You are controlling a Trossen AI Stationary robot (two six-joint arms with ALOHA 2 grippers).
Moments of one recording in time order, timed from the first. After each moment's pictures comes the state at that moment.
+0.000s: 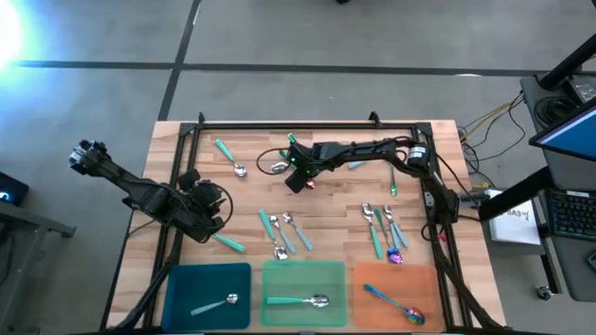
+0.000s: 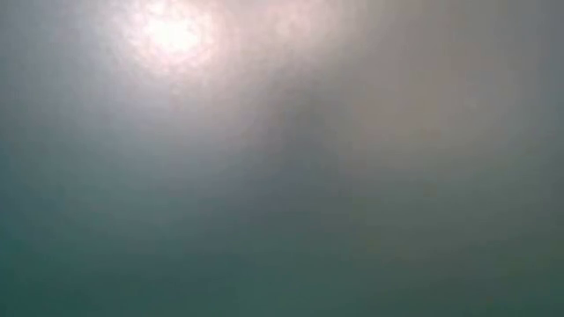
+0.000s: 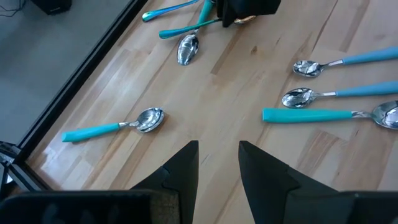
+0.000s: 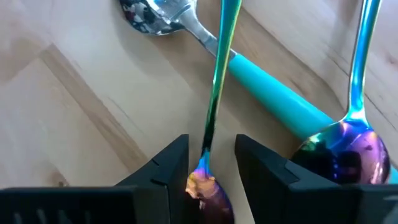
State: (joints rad) left arm -0.52 1.01 0.92 -1.22 -0.72 -0.90; right arm -0.30 2.20 1.59 -0.52 0.08 0.39
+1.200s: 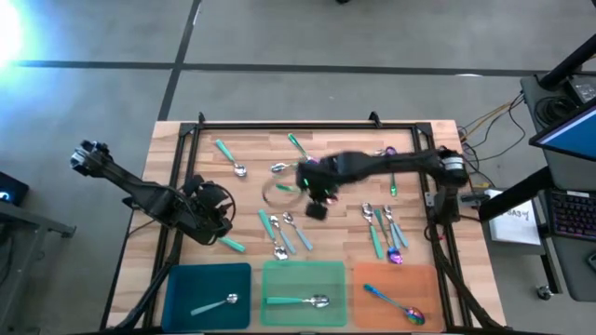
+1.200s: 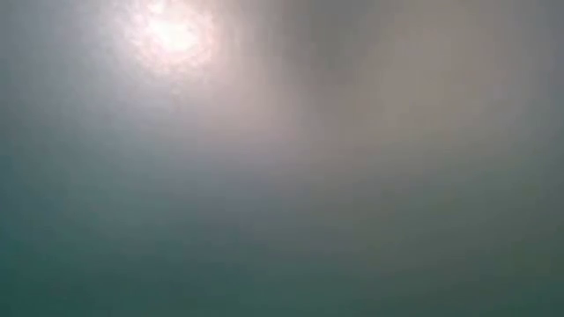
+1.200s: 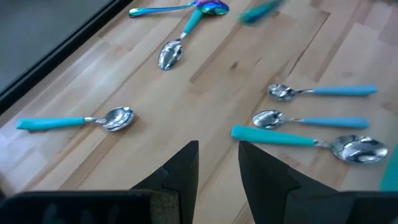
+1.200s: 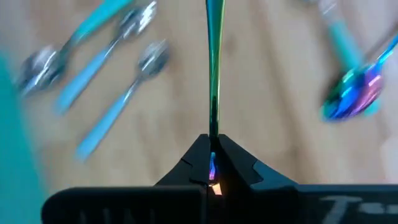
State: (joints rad) left arm -0.52 1.06 0.92 -1.09 -0.72 -1.03; right arm -0.03 1.87 1.64 -0.97 0.01 0.22
